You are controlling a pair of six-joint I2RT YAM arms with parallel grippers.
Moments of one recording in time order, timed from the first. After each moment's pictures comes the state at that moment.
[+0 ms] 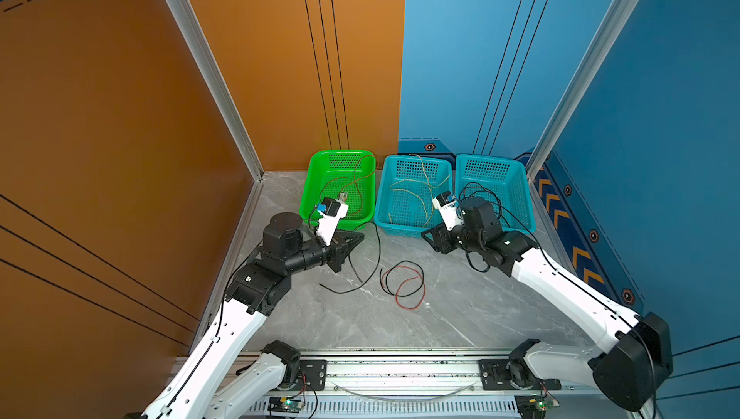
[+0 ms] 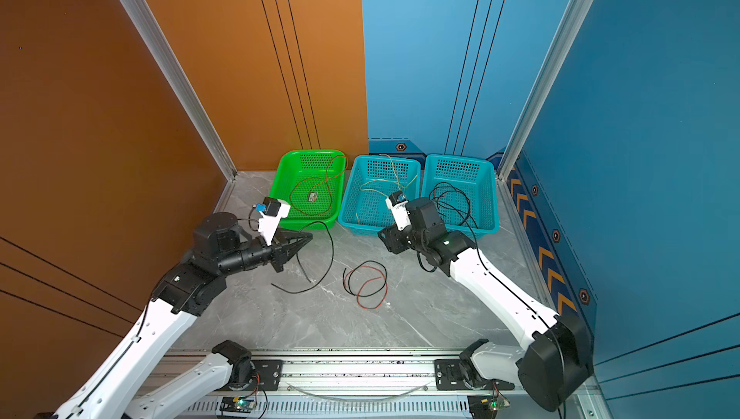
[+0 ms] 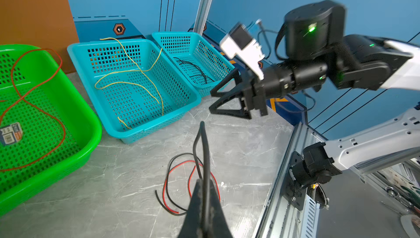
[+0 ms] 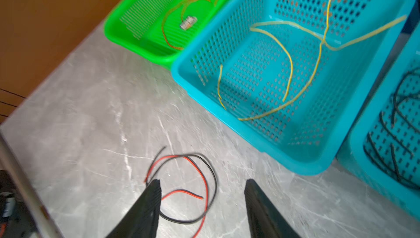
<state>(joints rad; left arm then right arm) -0.41 0.85 0.97 -0.48 0.52 -0.15 0.54 1.24 1.08 -0.46 -0.18 0.11</state>
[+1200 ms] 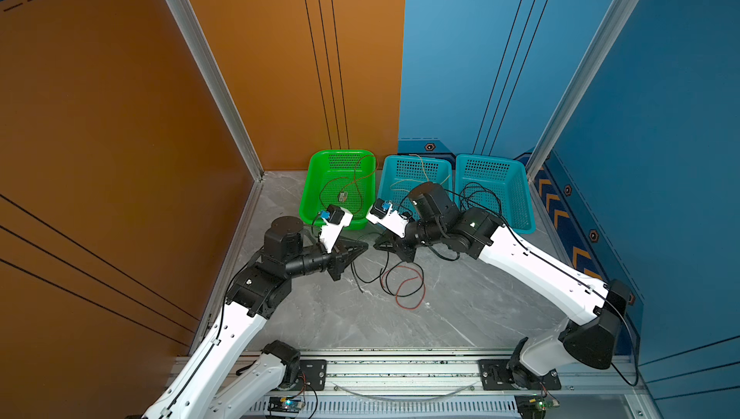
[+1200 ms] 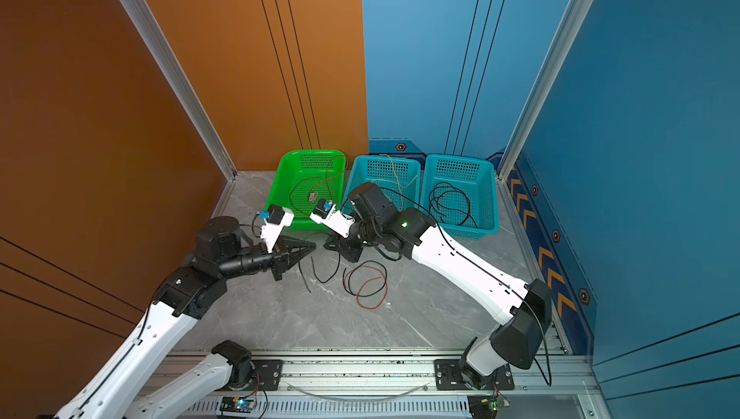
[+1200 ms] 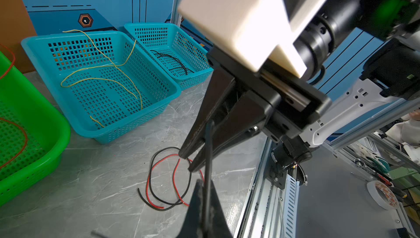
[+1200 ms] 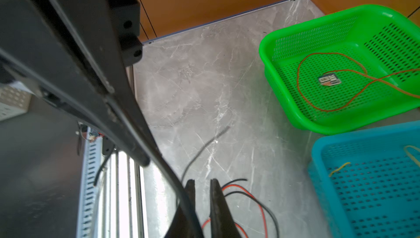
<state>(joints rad) -0.41 0.83 0.94 -0.48 0.65 -0.12 0.85 1.53 1.56 -0.73 -0.37 -0.22</state>
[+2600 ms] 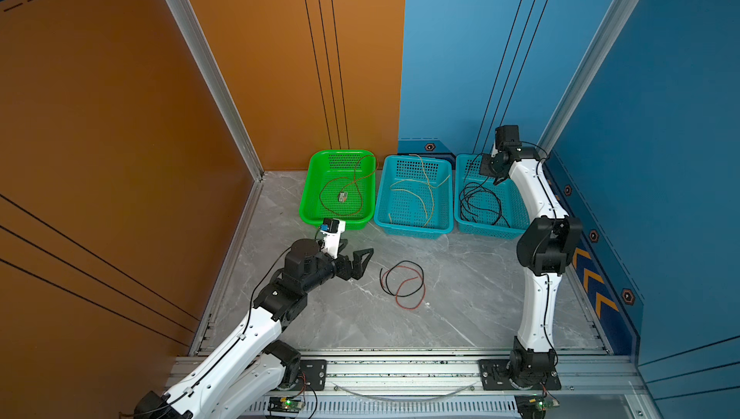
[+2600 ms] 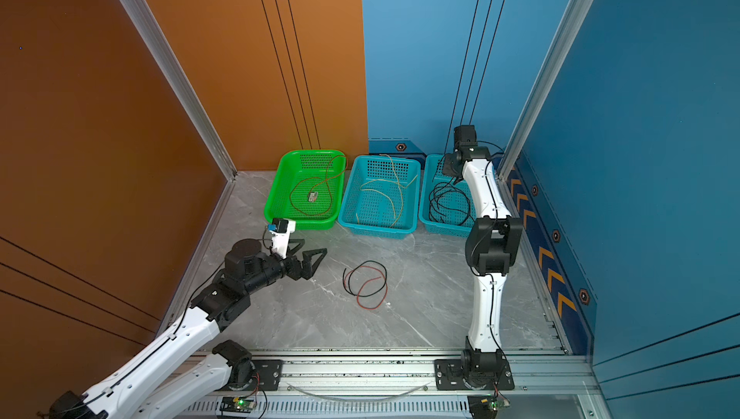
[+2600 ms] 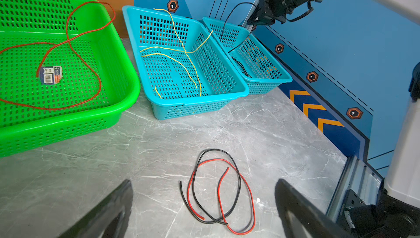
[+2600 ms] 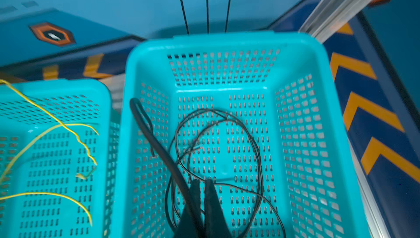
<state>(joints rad) -0.48 0.82 0.57 -0.08 0.24 -0.32 0.00 2.25 2.26 -0.90 0.12 0.20</state>
